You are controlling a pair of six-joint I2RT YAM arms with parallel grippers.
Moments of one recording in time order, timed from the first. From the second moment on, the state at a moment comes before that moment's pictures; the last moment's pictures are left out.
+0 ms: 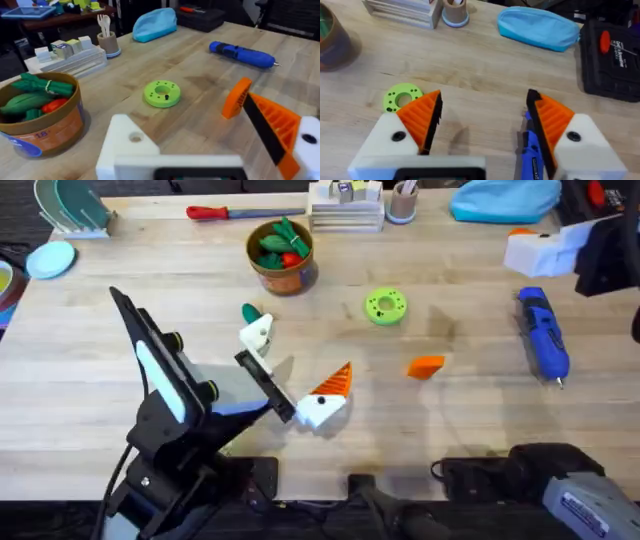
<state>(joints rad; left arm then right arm) -0.52 0.01 0.01 -0.05 0.35 0.00 0.00 0.81 0.97 -0.71 -0.01 -0.19</state>
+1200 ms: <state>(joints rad) -0.52 0.01 0.01 -0.05 0.35 0.00 0.06 0.89 0.98 -1.05 -0.33 -0.36</state>
